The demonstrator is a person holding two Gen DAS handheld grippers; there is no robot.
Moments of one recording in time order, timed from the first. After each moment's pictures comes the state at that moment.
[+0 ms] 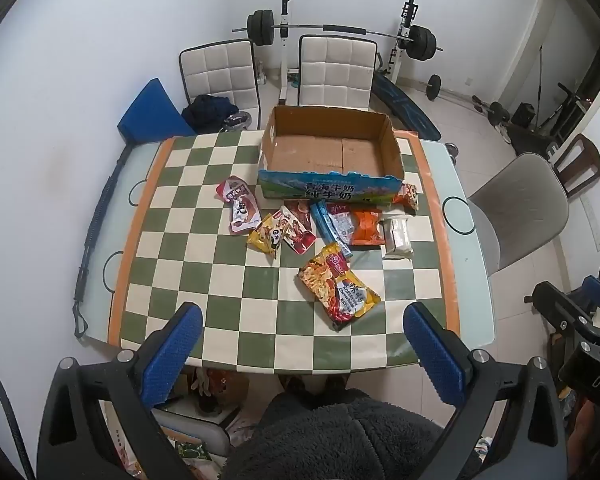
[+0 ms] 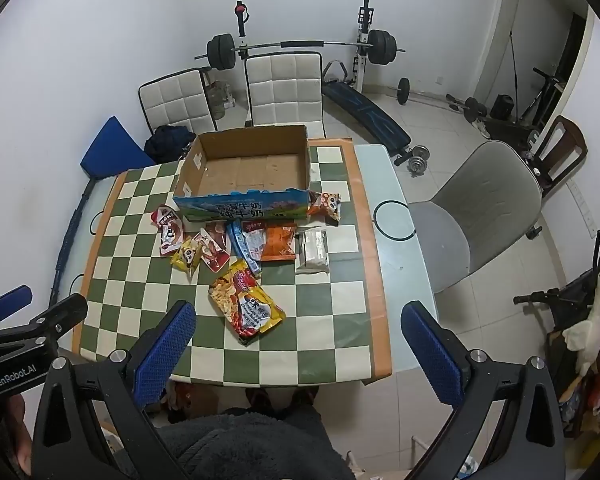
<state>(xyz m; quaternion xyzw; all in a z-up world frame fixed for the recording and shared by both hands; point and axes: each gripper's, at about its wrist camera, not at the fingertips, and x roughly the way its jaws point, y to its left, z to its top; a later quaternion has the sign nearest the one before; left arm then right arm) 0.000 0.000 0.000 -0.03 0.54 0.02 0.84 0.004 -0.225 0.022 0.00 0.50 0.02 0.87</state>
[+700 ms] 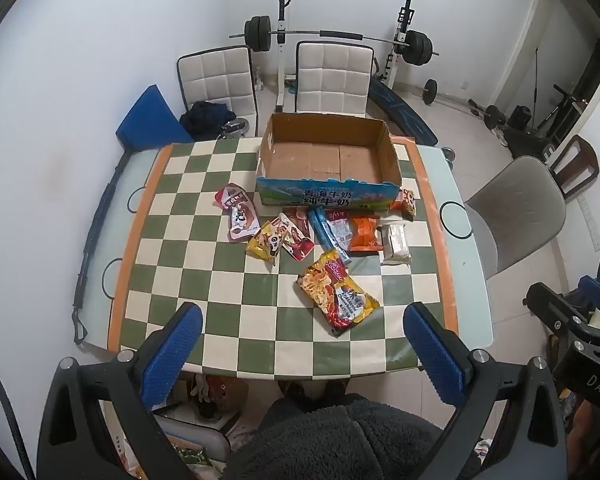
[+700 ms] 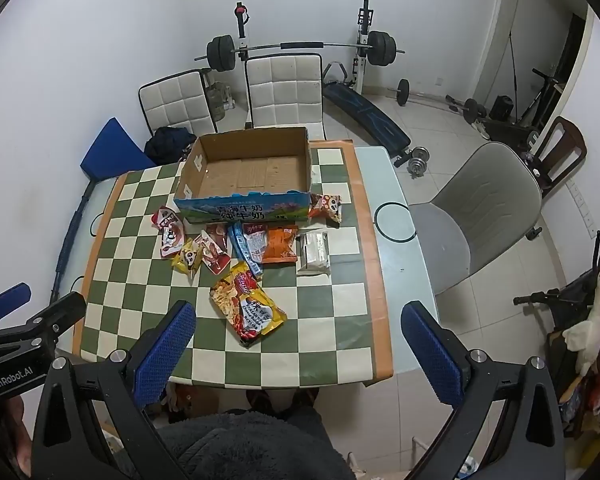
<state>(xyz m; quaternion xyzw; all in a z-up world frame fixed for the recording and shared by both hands) 0.009 -0.005 0.007 -0.03 0.53 0.02 0.85 0.004 -0.223 0.023 0.00 0.50 0.02 0.87</state>
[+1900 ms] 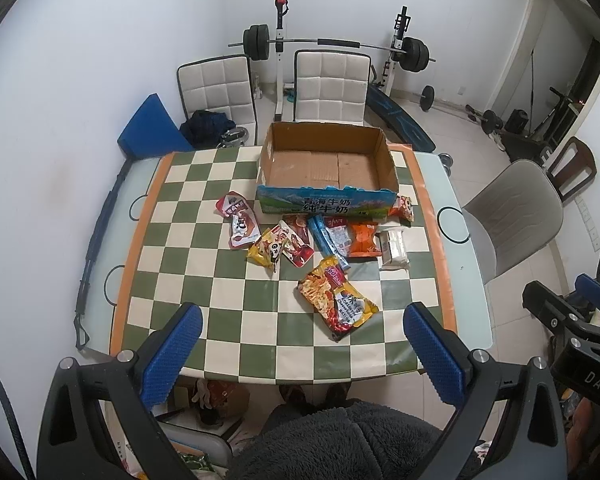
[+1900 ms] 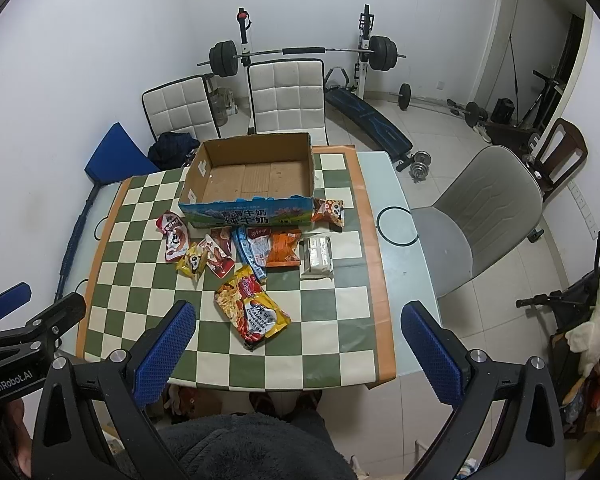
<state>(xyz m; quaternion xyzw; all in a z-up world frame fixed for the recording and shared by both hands) 0.018 0.005 0.030 -0.03 0.52 0.02 0.85 0.003 -0.218 0.029 0.00 0.49 0.02 0.87</state>
